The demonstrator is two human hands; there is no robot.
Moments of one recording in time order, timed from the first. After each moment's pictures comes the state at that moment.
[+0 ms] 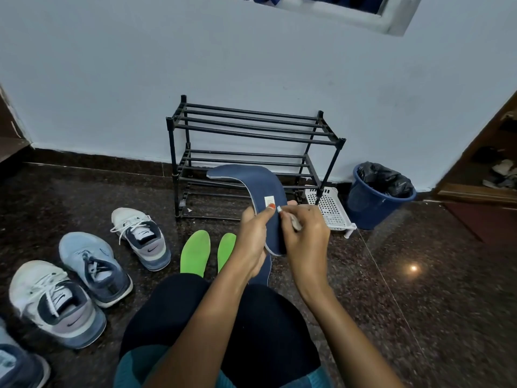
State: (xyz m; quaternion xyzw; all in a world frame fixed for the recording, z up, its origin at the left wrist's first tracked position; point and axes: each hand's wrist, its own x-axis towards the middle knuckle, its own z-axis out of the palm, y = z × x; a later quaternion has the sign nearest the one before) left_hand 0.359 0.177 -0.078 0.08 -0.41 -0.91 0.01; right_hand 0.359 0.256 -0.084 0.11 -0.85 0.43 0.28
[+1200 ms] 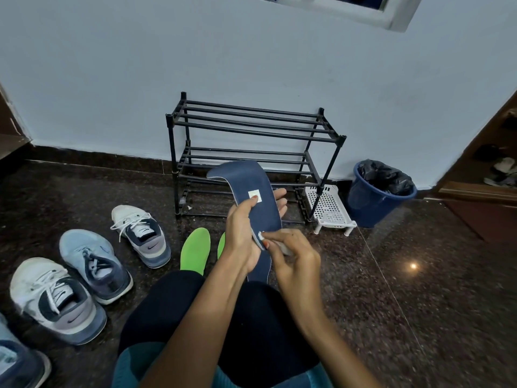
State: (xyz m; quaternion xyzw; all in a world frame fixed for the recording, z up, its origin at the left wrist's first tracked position) left_hand 0.360 0.169 -0.075 0.07 -0.31 -0.95 0.03; right_hand 0.388 0.257 -0.115 0.18 -0.80 0.52 0.23
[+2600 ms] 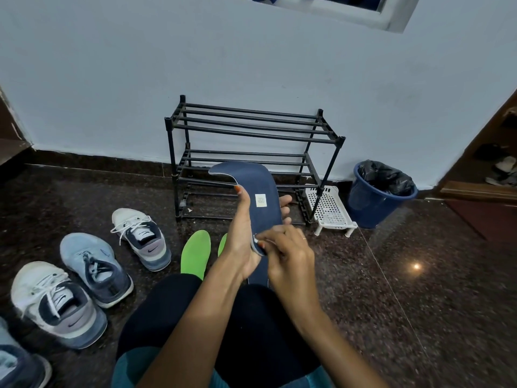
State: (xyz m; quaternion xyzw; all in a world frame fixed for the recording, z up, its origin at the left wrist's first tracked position) left_hand 0.357 0.167 -0.084 0.04 -0.39 -0.92 -0.03; right_hand 0.385 0.251 -0.104 0.22 -0.84 0.41 0.29
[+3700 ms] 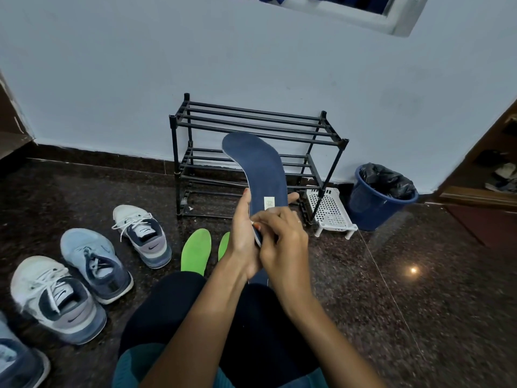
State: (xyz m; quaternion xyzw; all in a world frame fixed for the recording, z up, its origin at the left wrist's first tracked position) left_hand 0.362 0.163 -0.080 0.03 -0.35 -0.93 -0.09; right_hand 0.379 0.228 -0.081 0.20 -0.83 0.44 0.28
